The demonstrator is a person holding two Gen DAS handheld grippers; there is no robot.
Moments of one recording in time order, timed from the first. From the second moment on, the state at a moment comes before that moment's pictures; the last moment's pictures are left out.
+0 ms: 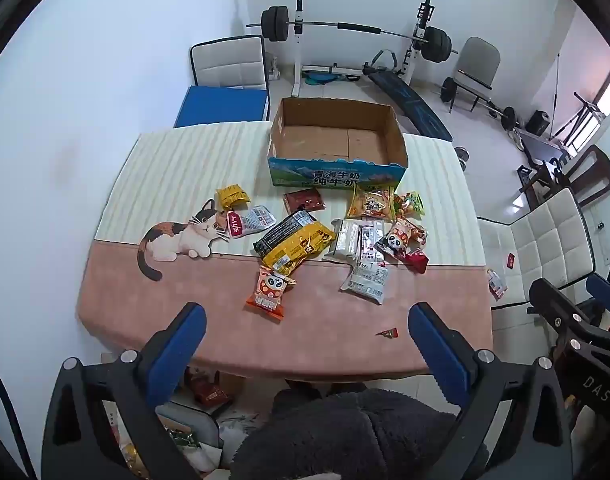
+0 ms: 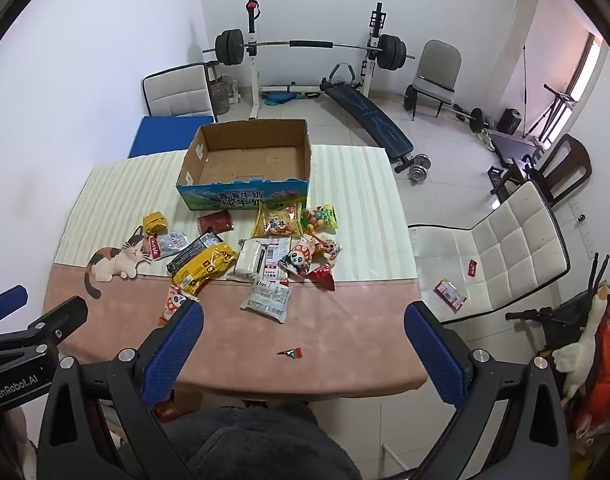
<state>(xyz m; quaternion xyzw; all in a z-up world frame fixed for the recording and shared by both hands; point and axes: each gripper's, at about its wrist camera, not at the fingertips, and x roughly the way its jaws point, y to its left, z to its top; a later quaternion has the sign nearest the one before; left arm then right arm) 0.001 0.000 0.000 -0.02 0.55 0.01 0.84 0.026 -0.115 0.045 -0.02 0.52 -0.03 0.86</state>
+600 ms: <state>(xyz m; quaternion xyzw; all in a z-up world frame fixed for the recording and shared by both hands) -0.006 -0.008 -0.006 -0.03 0.55 0.01 0.84 0.026 -0.118 0.039 -0.01 0.52 -0.03 0.85</state>
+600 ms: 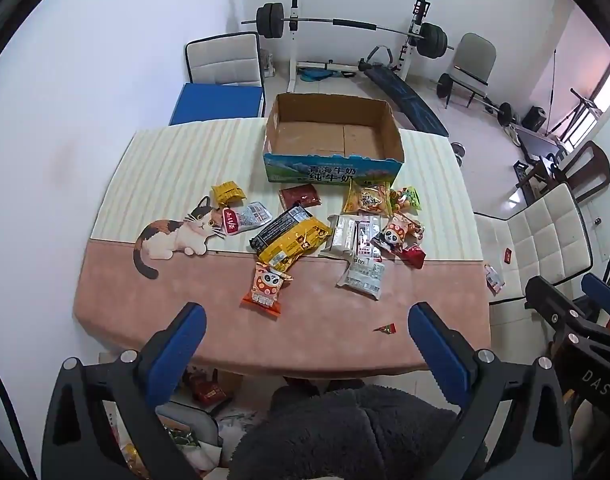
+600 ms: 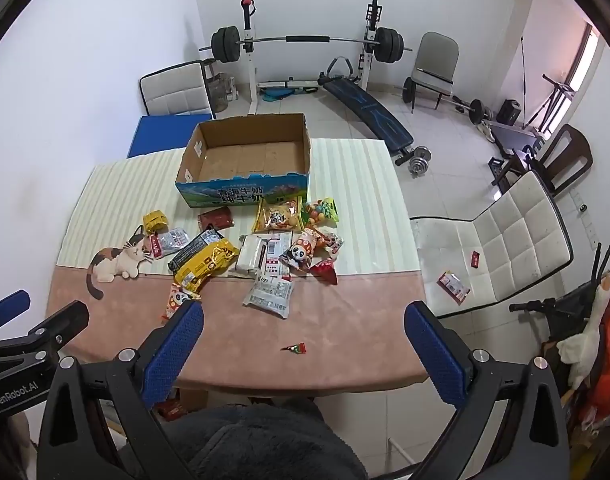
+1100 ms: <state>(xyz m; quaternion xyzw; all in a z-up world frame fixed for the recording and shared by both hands) -0.005 -0.010 -0.011 -0.03 0.56 -0.01 0.83 0.025 -0.117 0.035 -0.01 0.53 -0.03 0.85</state>
